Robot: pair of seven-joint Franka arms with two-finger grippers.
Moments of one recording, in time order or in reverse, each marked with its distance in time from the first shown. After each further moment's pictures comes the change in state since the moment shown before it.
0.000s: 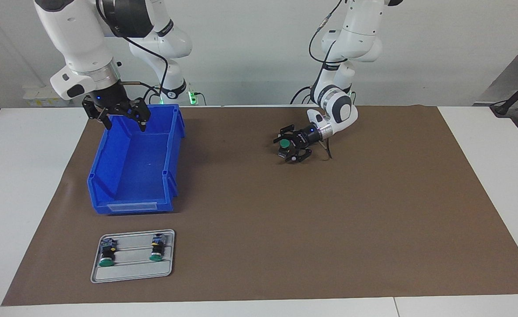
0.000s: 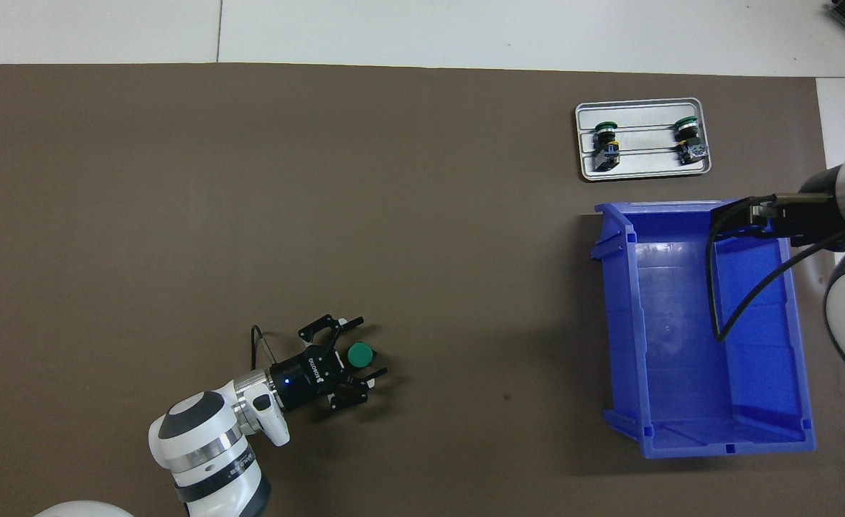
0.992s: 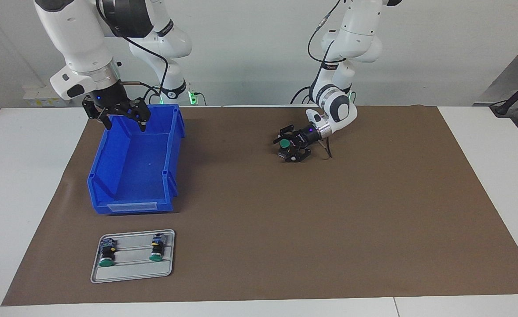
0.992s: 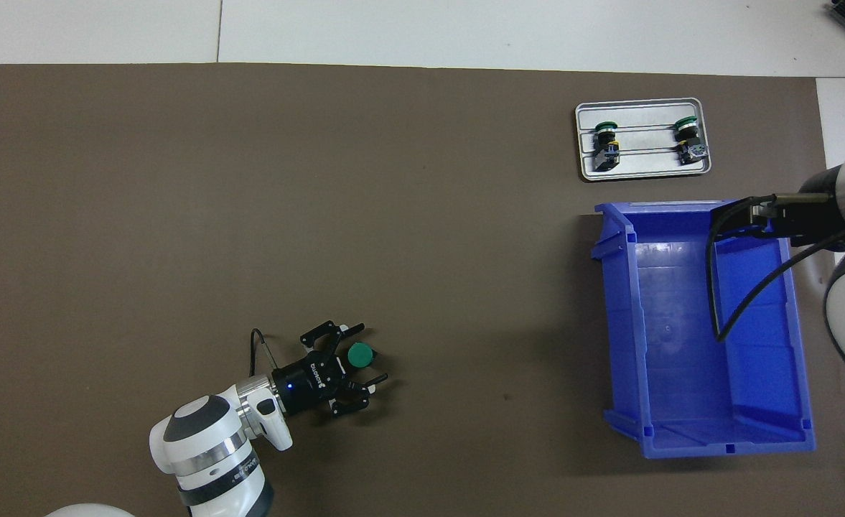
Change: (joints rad) left arm -0.022 0.000 0.001 -0.007 0.001 0.078 0.012; right arm 0.000 0.000 0.000 0.000 0.000 0.000 0.000
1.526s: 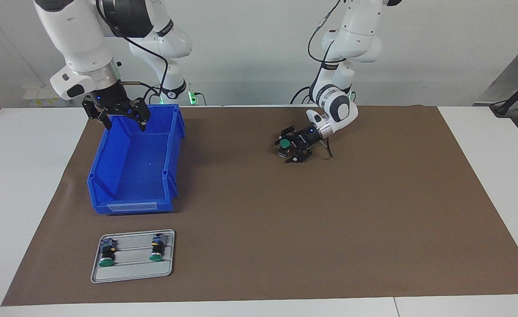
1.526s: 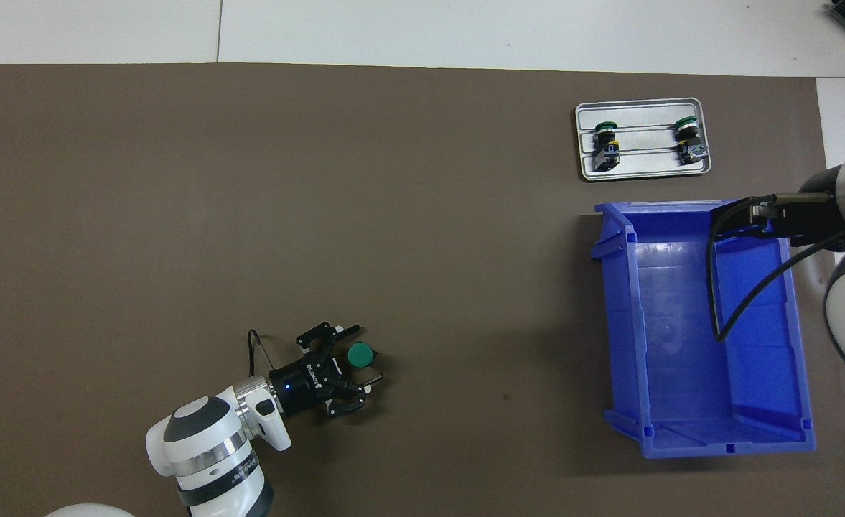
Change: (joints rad) left arm 0.000 0.000 0.001 -0.001 0.002 0.030 0.006; right arm 0.000 0.000 0.000 0.000 0.000 0.000 0.000
